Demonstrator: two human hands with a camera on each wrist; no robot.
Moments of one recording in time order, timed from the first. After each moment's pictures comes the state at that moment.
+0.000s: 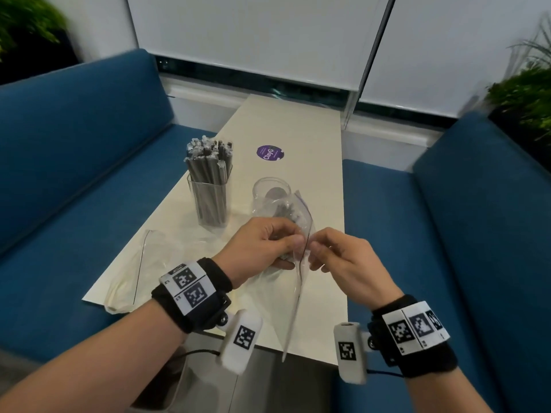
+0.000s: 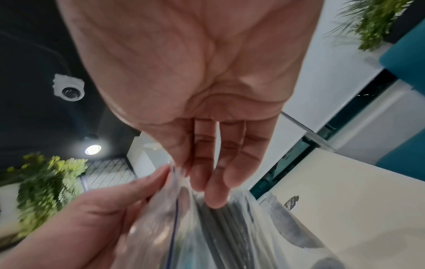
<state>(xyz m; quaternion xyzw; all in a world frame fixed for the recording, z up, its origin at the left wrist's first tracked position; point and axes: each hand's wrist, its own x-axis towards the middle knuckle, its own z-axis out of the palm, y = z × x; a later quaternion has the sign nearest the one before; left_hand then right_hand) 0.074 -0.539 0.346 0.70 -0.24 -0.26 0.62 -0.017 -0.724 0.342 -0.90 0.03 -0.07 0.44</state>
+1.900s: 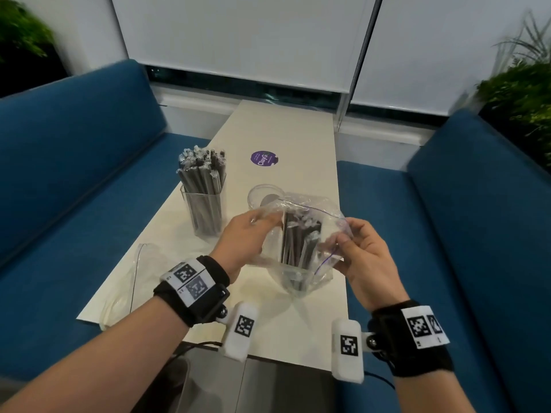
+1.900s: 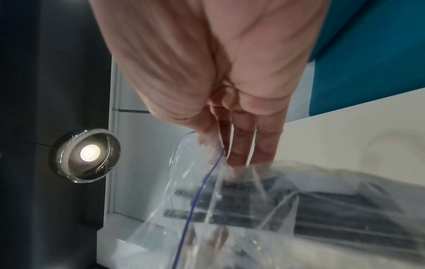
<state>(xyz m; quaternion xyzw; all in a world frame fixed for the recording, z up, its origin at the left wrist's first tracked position) 0.113 -0.552 0.332 0.73 -0.10 -0.19 0.64 -0.006 -0.737 0.331 -0.62 0.17 -0.16 0.75</state>
